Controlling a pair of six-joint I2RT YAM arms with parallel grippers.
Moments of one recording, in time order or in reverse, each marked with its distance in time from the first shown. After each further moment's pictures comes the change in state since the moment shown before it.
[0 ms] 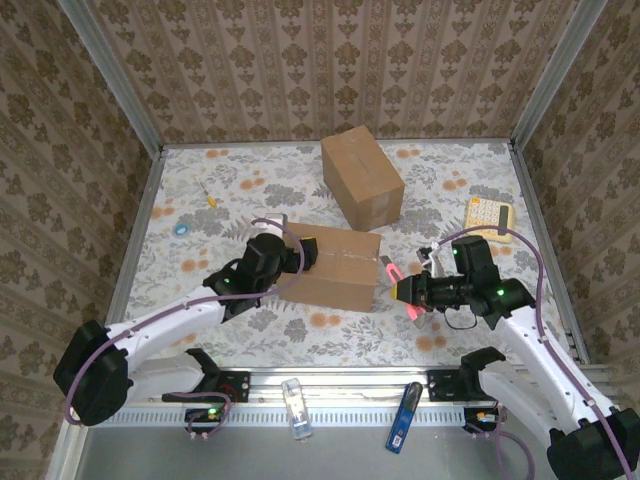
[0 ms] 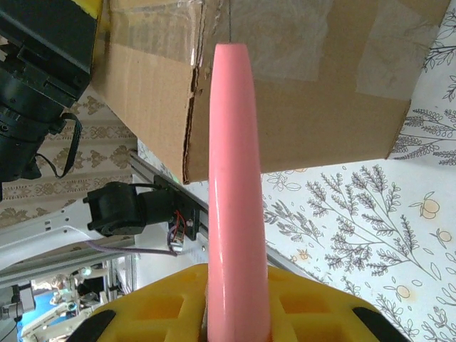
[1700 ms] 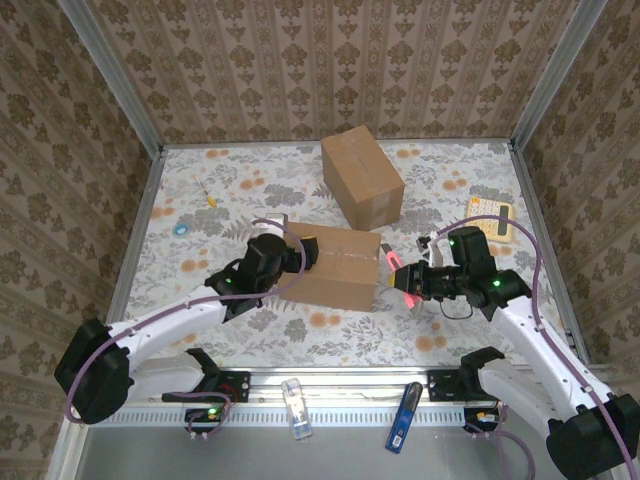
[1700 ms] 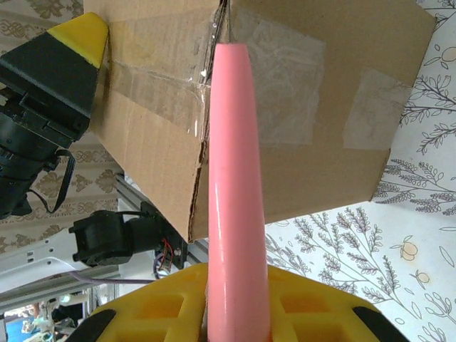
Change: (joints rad) left arm -0.005 0.011 0.000 0.014 -0.015 0.000; right arm 0.007 0.069 0.044 0.063 0.082 0.004
